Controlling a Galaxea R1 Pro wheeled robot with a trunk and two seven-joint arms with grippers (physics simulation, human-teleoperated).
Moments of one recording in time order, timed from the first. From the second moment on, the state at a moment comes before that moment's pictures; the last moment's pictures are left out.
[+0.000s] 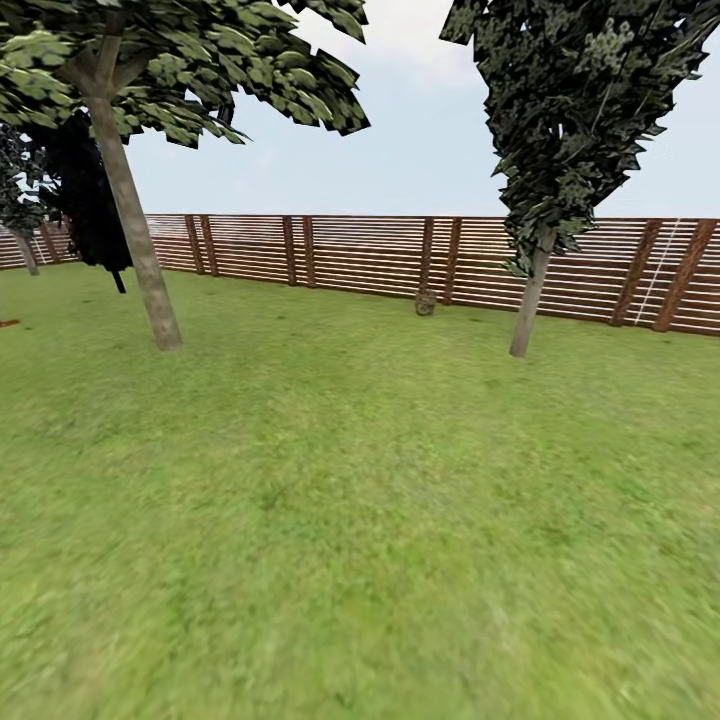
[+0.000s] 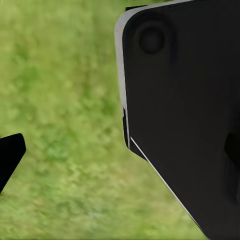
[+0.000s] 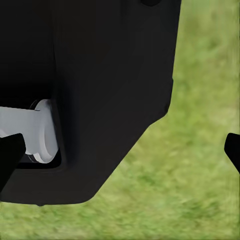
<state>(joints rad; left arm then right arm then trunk) -0.01 0.07 -0.08 -0.01 -0.01 -0.12 0.00 0.00 0.03 0.00 0.00 0.02 0.00 0.01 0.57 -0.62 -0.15</state>
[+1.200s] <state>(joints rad) -0.01 0.07 -0.08 -0.01 -0.01 -0.12 0.00 0.00 0.03 0.00 0.00 0.02 0.00 0.01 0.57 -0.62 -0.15</state>
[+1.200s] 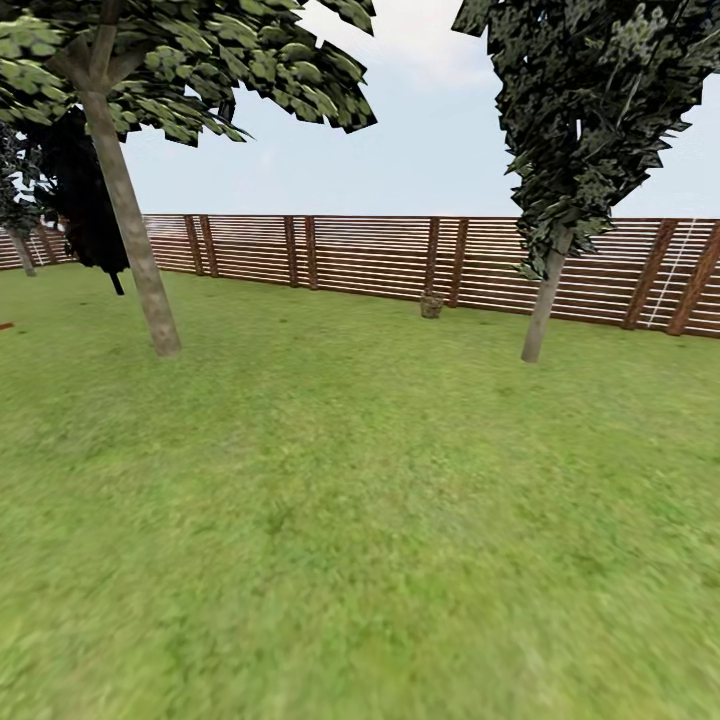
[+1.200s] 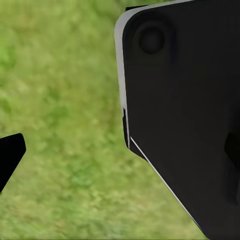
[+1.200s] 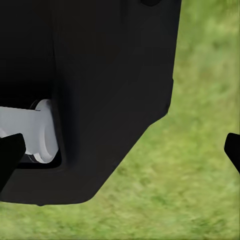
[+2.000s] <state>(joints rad) -0.01 0.07 -0.08 -0.01 -0.01 -0.12 0.00 0.00 0.03 0.00 0.00 0.02 0.00 0.01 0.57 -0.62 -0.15</state>
